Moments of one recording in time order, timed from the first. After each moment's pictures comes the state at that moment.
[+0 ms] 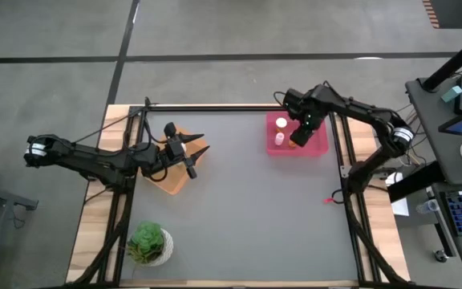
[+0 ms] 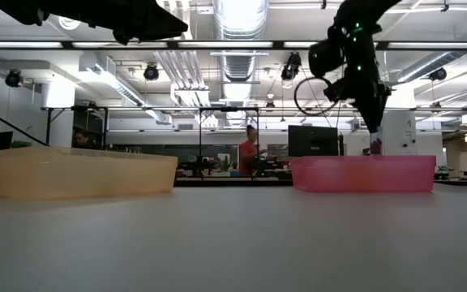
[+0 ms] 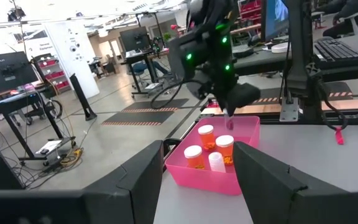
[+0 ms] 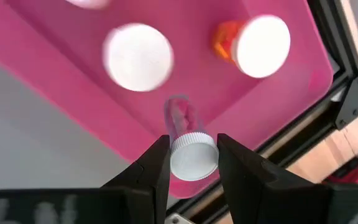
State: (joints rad) left arm -0.06 0.98 0.56 0.46 -0.55 0.24; right arm -0.66 1.58 1.30 -1.33 0.16 0.04
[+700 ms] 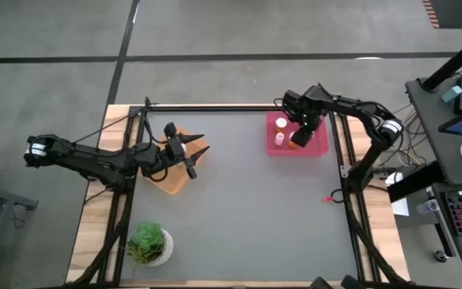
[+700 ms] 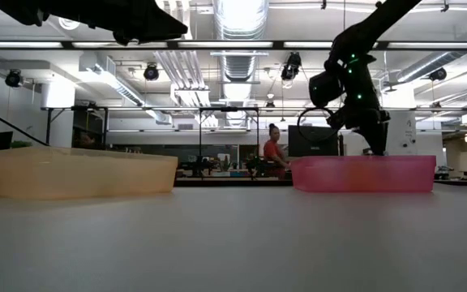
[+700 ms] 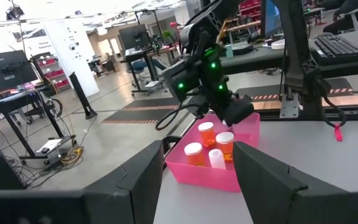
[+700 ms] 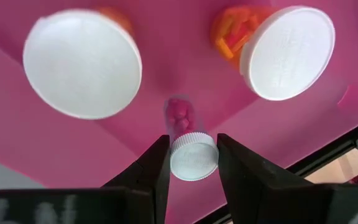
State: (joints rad) left arm -0.06 0.98 0.56 0.45 -0.55 0.24; right arm -0.77 1.70 1.22 -1.23 0.16 -0.09
